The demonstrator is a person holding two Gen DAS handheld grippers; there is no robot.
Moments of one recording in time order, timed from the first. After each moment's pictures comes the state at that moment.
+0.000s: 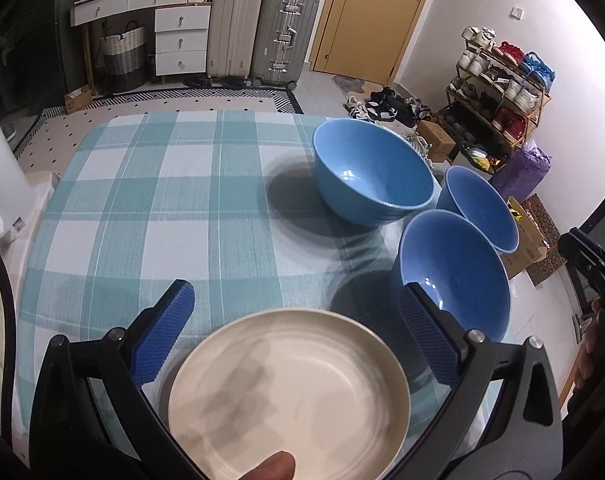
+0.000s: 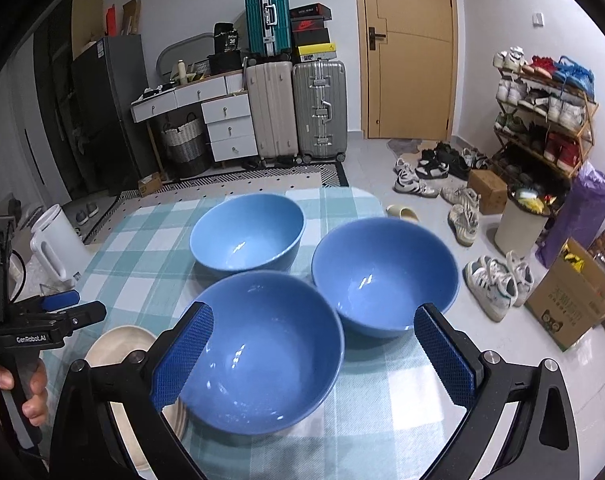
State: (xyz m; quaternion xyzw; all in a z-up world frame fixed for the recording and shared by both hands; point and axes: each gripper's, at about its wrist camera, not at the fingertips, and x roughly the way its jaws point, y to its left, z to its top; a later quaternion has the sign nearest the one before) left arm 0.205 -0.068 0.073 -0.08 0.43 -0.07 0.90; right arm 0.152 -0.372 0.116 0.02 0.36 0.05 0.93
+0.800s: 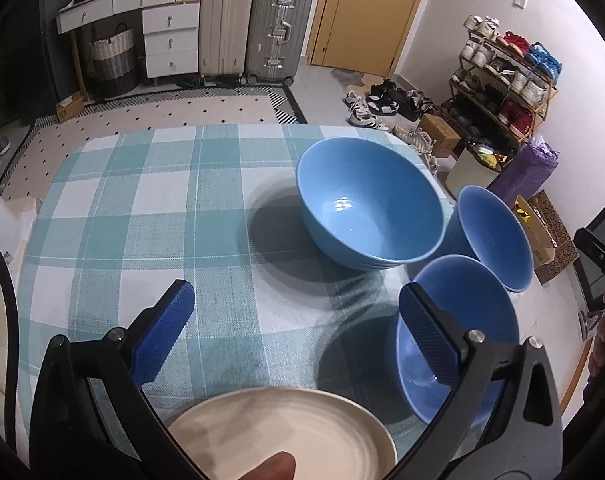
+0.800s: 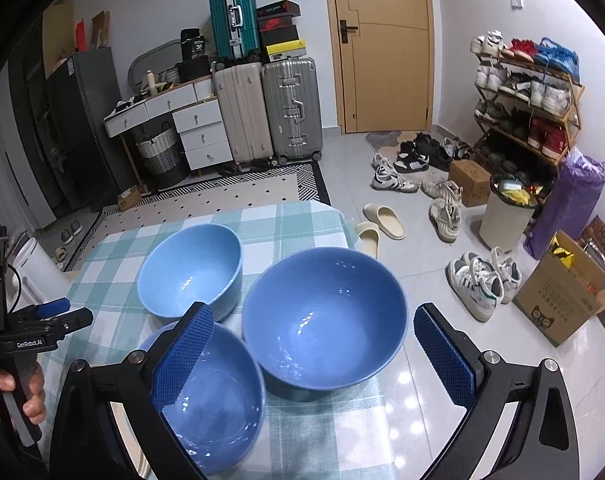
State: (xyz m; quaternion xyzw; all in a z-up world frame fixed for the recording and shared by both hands) left arm 0.288 -0.098 0.073 -0.07 0.45 -0.07 0.89; right arm 0.213 -0.440 0.126 0.05 0.37 0.02 0.93
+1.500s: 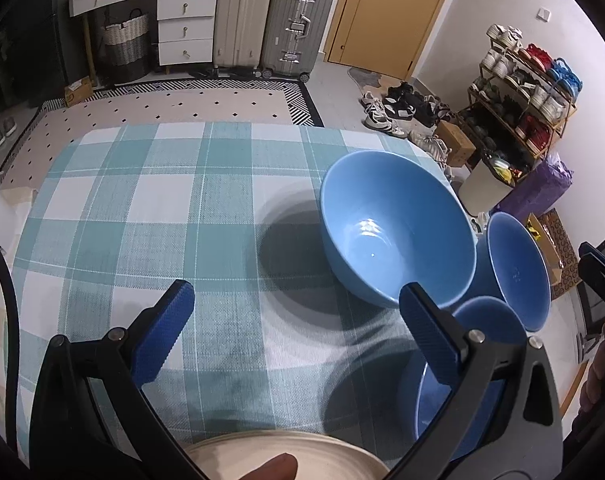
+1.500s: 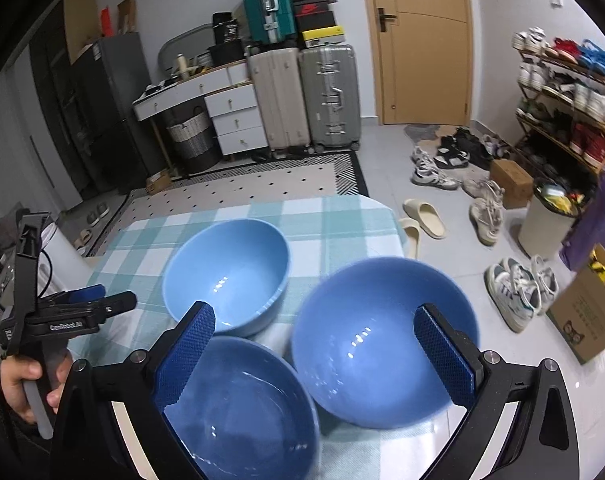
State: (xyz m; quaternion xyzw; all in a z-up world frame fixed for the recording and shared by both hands) left arm 0.338 -0.088 0.054 -0.09 0.46 -0.04 0.88; right arm 0.268 -0.396 0.110 0.04 0.39 0.09 0.92
